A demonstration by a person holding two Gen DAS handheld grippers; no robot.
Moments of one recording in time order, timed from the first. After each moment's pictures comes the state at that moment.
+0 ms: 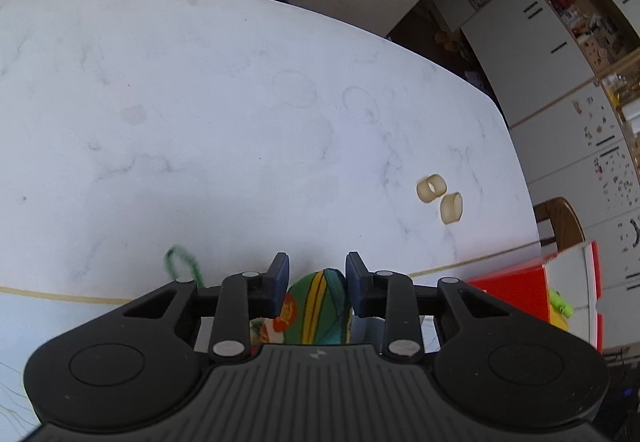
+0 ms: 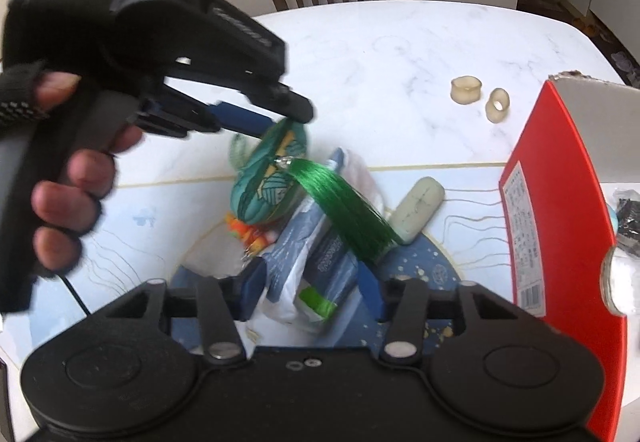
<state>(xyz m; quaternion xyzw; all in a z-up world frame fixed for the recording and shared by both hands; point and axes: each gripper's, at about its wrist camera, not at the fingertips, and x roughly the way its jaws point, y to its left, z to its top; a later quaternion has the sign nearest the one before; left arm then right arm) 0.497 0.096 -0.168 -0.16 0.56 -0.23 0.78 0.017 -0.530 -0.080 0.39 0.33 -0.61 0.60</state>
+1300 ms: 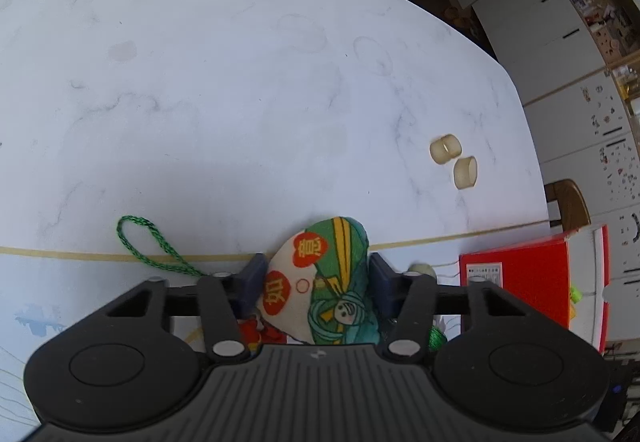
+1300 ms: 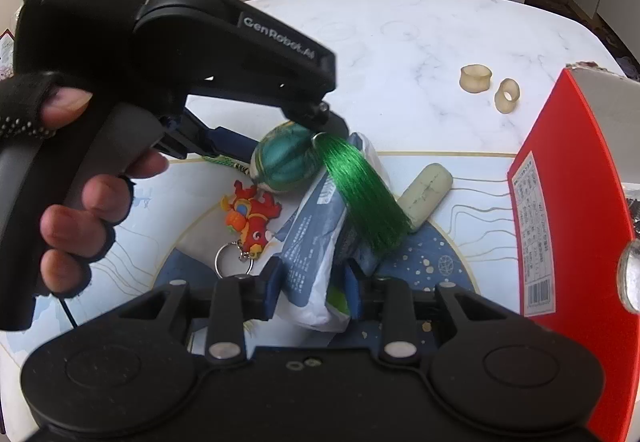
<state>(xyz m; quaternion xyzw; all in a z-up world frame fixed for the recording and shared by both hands) 0.487 0.086 -0.195 -0.17 0.60 -0.22 0.75 0.016 -0.528 -0.086 0.39 0.34 -0.61 0.60</state>
